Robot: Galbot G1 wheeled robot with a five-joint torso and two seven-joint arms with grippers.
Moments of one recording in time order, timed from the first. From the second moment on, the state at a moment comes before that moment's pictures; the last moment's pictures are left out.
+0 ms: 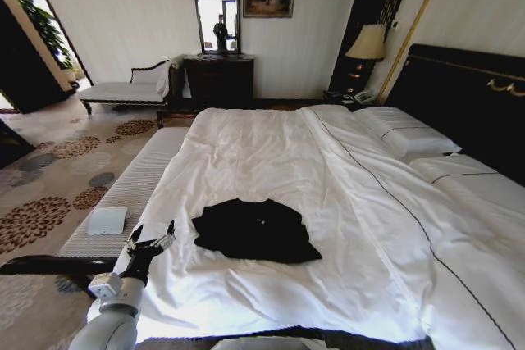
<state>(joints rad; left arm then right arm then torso) 1.82 -1.24 -0.73 -2.31 -0.51 0.12 -0.17 -1.75 1.22 1.72 1.36 0.61 0.09 0.18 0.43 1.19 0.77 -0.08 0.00</state>
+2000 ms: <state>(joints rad) 1.86 -1.26 -0.73 -2.30 -0.46 0.12 -0.16 -1.84 1.28 0.95 2.20 0.44 0.04 0.03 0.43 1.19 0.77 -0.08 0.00</state>
